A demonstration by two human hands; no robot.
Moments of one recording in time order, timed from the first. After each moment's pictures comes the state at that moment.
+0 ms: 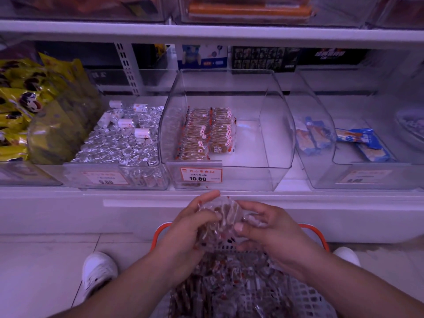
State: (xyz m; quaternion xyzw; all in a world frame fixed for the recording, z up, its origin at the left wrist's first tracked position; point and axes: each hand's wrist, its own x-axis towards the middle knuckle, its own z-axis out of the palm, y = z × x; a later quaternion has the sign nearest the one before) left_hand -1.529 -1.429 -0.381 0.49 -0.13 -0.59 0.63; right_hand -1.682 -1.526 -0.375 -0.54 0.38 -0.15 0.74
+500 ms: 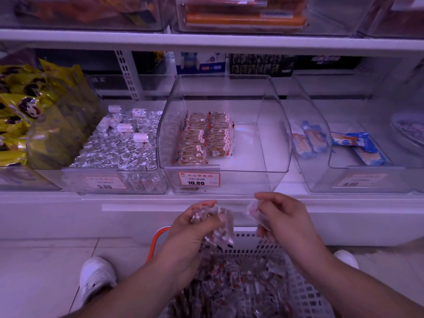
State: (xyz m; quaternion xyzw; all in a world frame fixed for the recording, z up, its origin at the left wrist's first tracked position) left_hand -1.539 -1.432 -0.383 0.54 -0.07 -0.54 0.65; right_hand -1.685 -1.545 -0.378 -0.61 0.47 -0.29 0.57
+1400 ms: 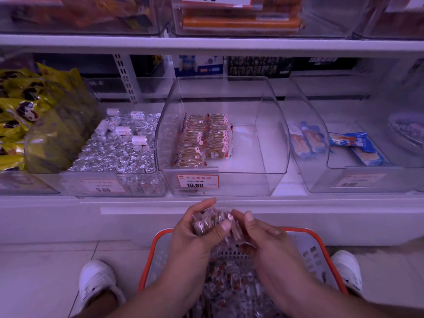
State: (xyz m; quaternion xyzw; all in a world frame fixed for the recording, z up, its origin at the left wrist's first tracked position) left_hand -1.558 -1.426 -0.384 0.51 -0.12 -0.46 0.72; right_hand -1.674 -1.497 -0.385 -0.41 0.37 -0.29 0.78
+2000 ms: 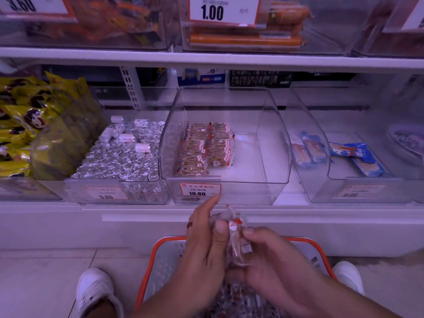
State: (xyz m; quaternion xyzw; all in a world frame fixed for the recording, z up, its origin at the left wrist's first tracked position) left_hand -1.557 -1.416 -0.372 0.68 -0.43 -0.27 0.52; right_hand -1.678 -1.505 -0.347 -0.33 0.16 -0.11 0.92
